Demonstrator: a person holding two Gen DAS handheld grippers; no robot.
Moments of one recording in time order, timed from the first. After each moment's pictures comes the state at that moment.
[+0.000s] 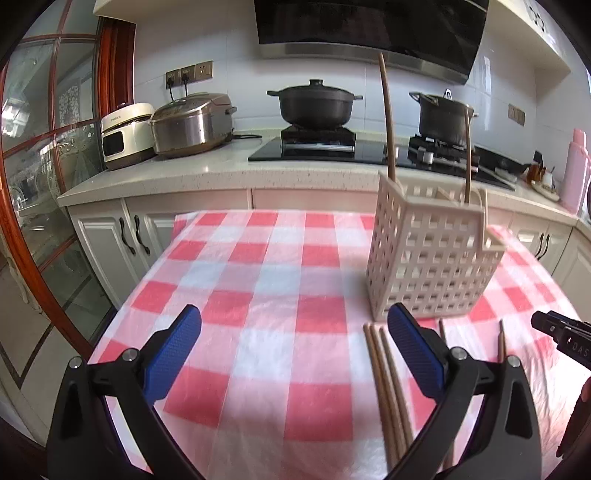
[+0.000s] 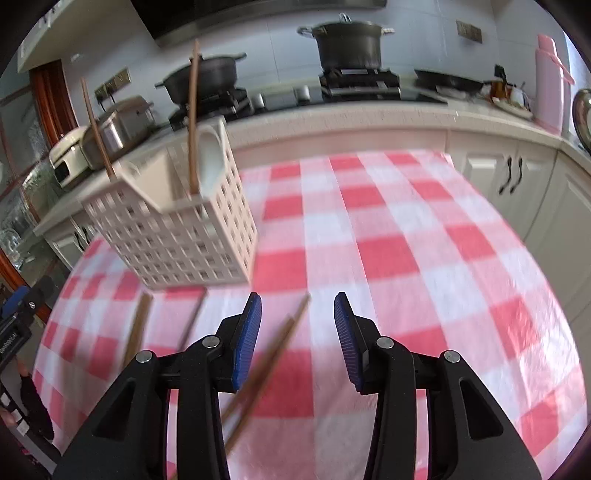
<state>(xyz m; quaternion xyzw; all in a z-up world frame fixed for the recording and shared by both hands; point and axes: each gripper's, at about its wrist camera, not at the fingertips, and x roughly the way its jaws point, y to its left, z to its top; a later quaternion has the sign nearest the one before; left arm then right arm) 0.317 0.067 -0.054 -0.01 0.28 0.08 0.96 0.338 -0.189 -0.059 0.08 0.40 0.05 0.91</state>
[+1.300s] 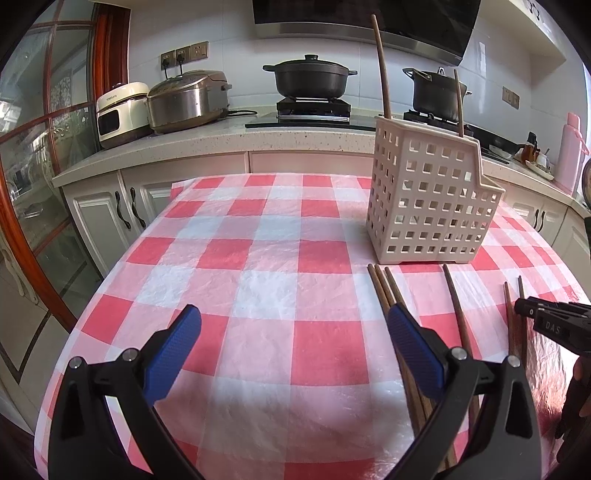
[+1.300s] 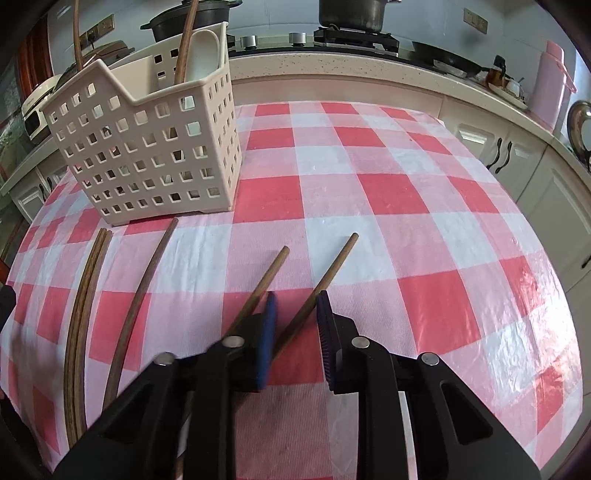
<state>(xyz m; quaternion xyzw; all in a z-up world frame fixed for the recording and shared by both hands) 0.293 0.069 -0.094 -0.02 0.31 0.06 0.95 0.343 -0.157 -0.097 0.01 0.45 0.01 0.89</state>
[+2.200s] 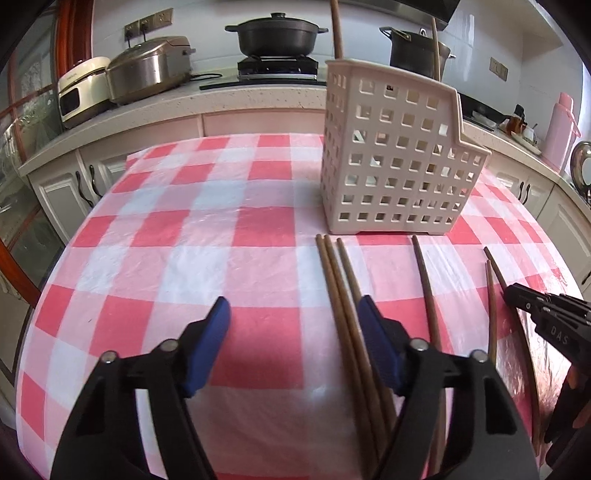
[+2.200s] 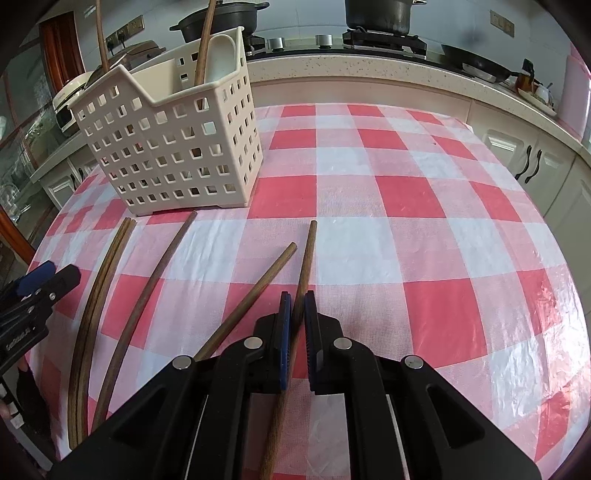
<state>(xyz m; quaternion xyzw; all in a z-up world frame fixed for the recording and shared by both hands) 0.335 0.031 -0.116 -0.02 0.38 0.01 0.92 0.337 -0.175 -0.098 0.03 0.45 0.08 0.89</state>
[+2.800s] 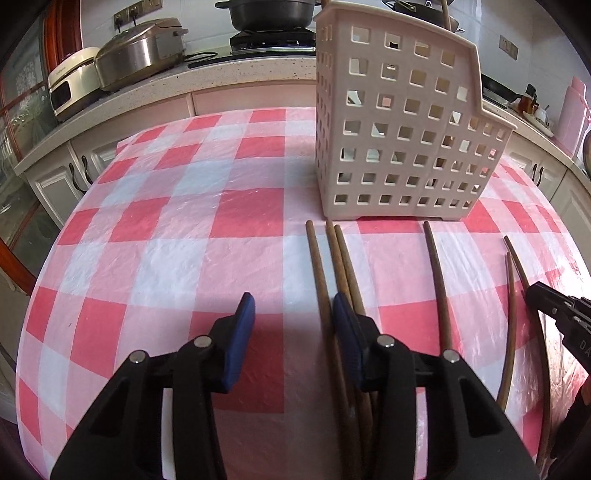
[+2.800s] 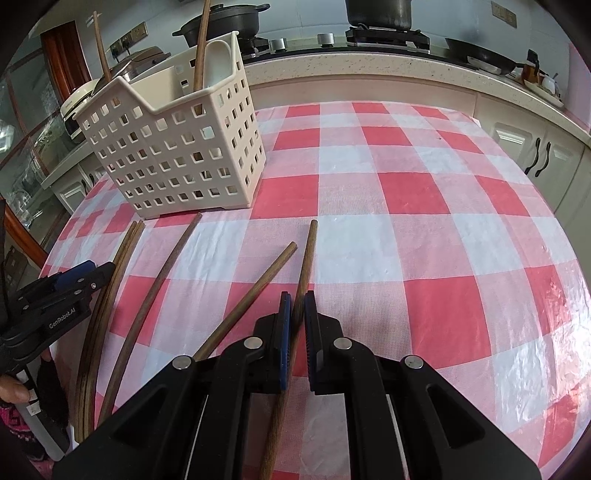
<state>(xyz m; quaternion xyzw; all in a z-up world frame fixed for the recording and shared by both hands) 0.365 0.020 -0.136 -0.01 0.43 0.03 0.90 0.341 -0.183 -0.098 0.04 0.45 0.10 0.89</state>
